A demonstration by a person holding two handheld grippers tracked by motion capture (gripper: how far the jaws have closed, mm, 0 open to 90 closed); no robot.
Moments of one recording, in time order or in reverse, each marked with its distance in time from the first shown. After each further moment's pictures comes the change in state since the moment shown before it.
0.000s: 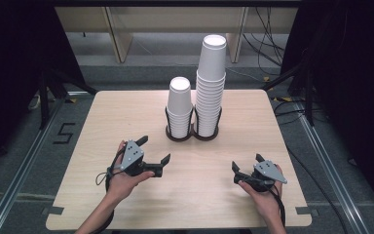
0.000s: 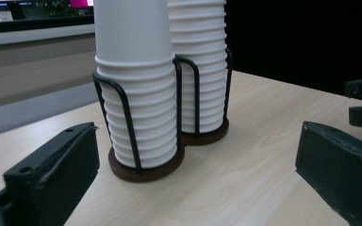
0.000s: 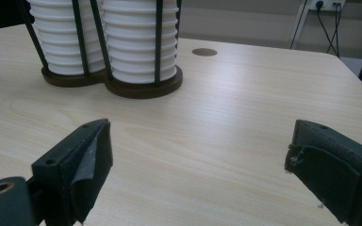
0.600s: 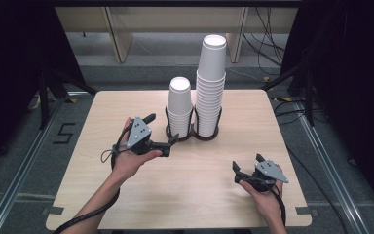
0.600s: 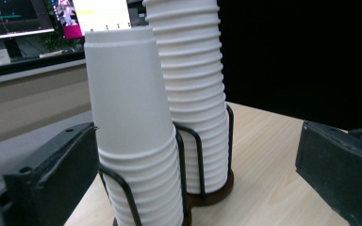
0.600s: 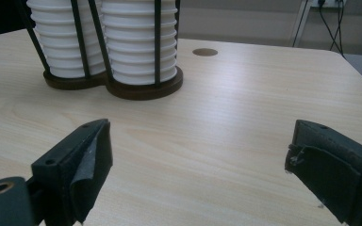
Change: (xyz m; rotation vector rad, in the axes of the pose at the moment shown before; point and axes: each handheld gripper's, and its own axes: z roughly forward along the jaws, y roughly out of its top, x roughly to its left) left arm 0.006 0.061 0.031 -0.056 -0.026 0.046; right arm -0.005 0.001 0.000 -0.002 -0.003 -0.009
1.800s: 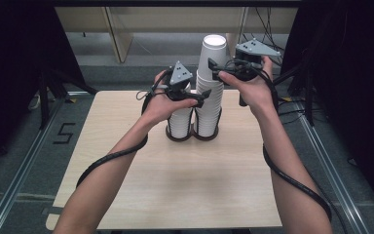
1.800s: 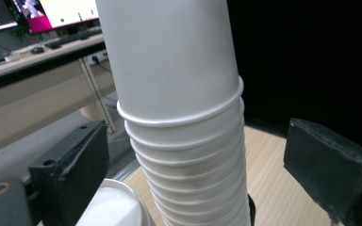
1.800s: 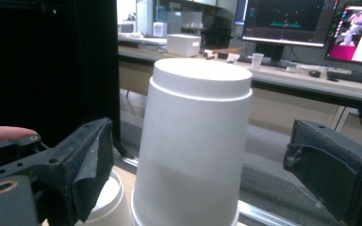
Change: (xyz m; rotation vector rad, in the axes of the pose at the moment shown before) left arm 0.013 0.100 0.124 0.173 -0.081 0.051; right arm 0.037 0.308 0.077 -0.144 0.157 -0.104
